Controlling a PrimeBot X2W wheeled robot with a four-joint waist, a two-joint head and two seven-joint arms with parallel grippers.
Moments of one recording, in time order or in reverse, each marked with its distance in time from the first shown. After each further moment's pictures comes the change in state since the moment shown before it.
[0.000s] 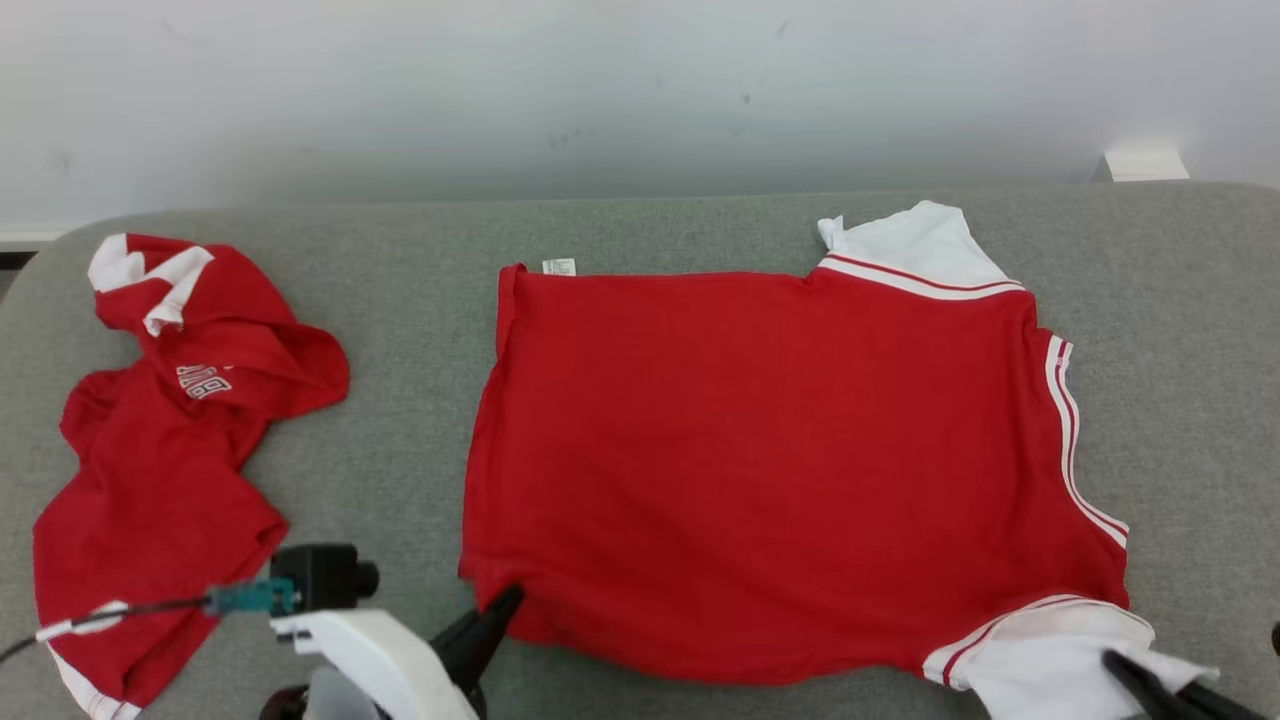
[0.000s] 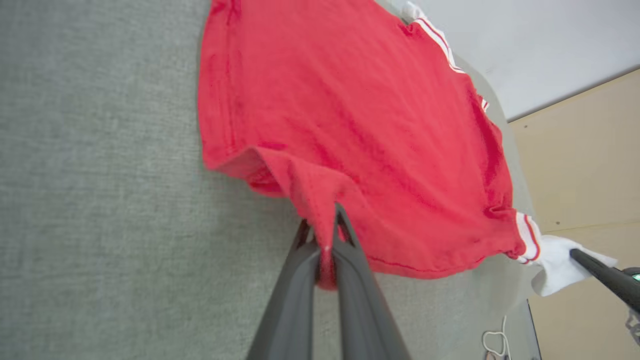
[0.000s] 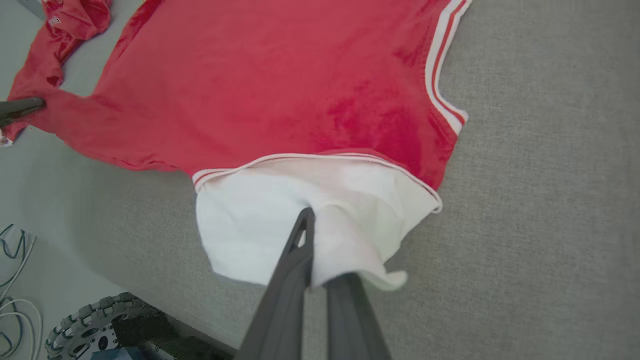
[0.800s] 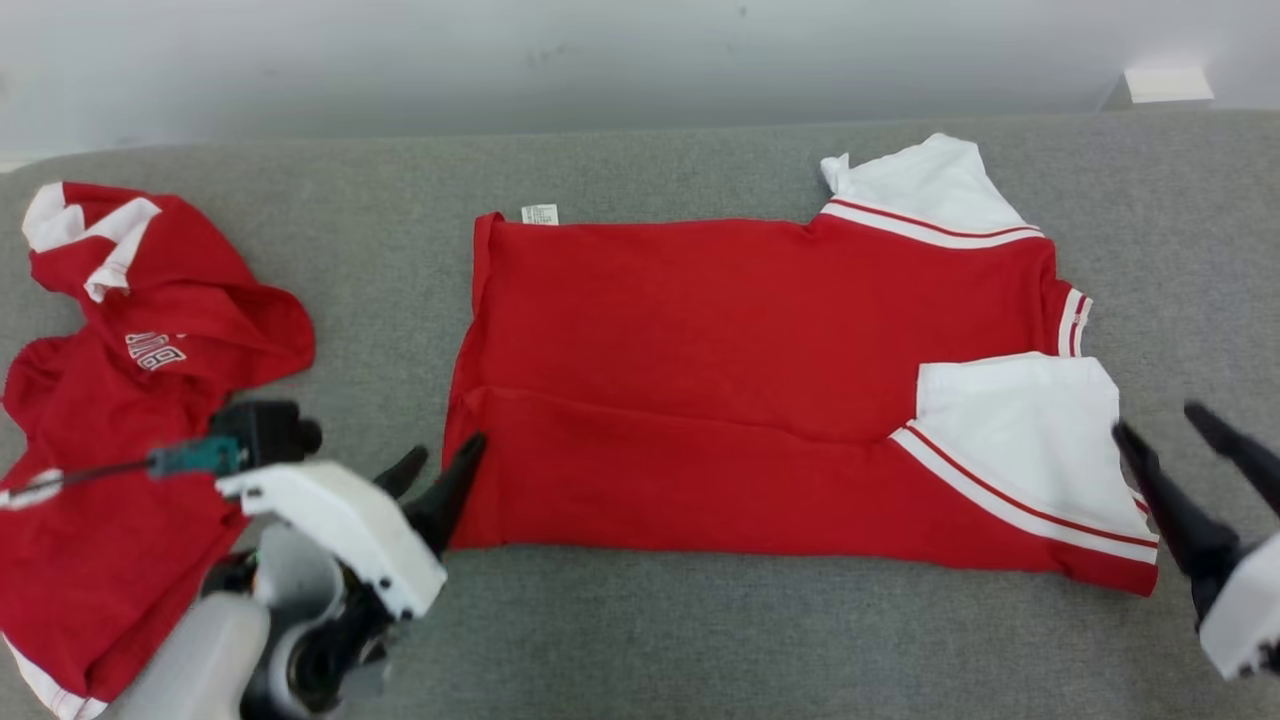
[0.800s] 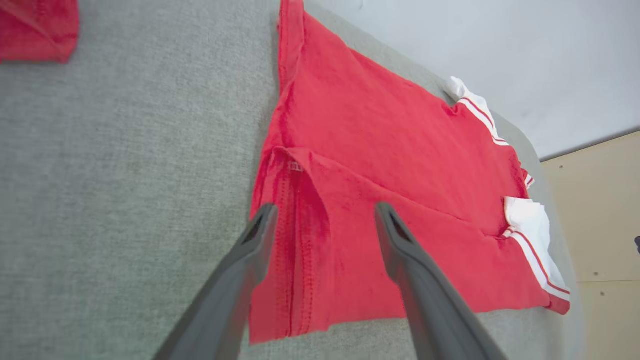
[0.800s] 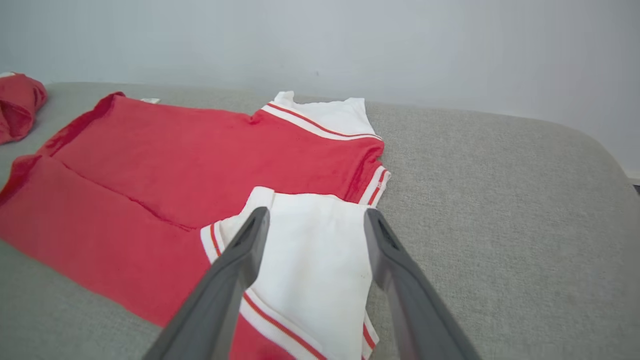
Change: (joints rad) left arm -0.321 -0.023 0.048 0.188 -0.014 0.036 0.038; right arm -0.468 0.103 0.032 0.249 -0.181 0.000 -0.150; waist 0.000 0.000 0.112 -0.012
